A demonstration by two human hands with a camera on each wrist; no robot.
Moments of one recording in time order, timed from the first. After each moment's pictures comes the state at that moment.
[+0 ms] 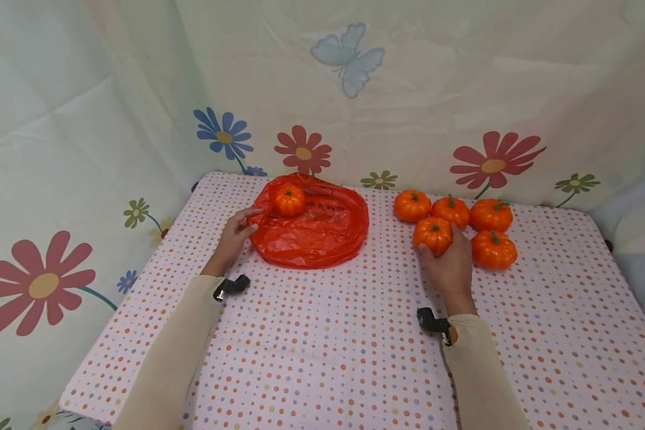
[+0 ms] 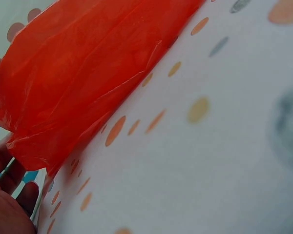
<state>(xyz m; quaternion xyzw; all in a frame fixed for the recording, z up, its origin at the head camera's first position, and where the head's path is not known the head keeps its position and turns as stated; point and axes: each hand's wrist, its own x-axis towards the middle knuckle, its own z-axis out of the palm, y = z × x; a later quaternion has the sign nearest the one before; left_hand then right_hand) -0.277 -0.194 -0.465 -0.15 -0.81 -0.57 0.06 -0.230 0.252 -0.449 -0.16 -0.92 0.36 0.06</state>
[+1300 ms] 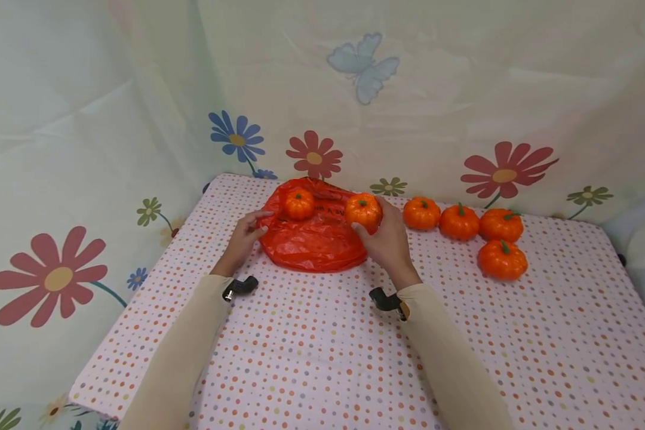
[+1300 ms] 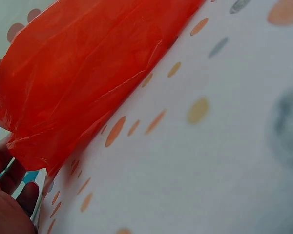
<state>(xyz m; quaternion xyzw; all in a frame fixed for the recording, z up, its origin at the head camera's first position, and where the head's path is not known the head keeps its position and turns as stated) -0.278 -0.194 -0.465 -0.15 -0.81 -0.56 0.07 -0.264 0.136 -0.405 0.03 -0.92 0.38 0.06</state>
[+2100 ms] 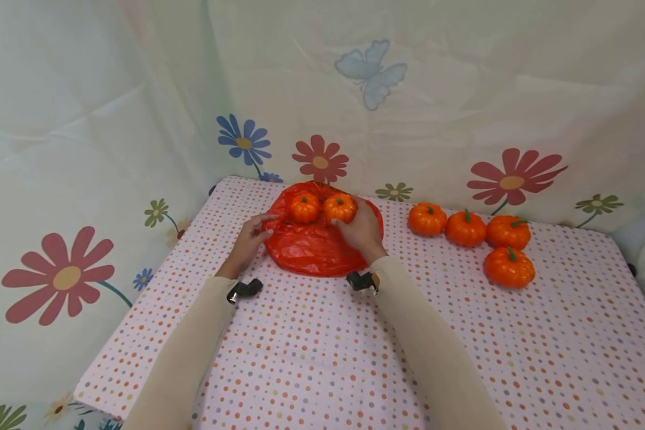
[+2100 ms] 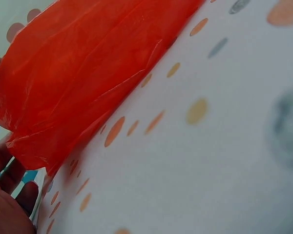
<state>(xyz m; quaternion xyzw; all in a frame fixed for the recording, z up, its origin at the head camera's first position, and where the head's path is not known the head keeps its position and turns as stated) -0.278 -0.193 -0.464 -0.15 -0.81 -0.56 0.06 -0.319 0.084 -0.423 0.02 -0.91 0.42 -0.01</state>
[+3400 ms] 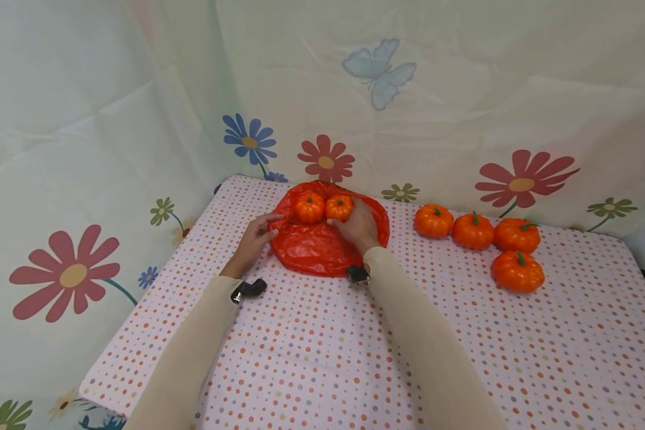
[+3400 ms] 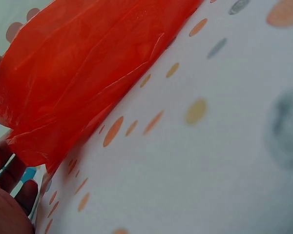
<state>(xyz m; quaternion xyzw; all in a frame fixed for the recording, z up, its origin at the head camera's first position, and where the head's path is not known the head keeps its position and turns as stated) -0.300 -0.199 -0.497 -0.15 -0.81 -0.57 0.07 -0.346 0.068 -0.443 0.01 -0.94 0.35 -0.03</state>
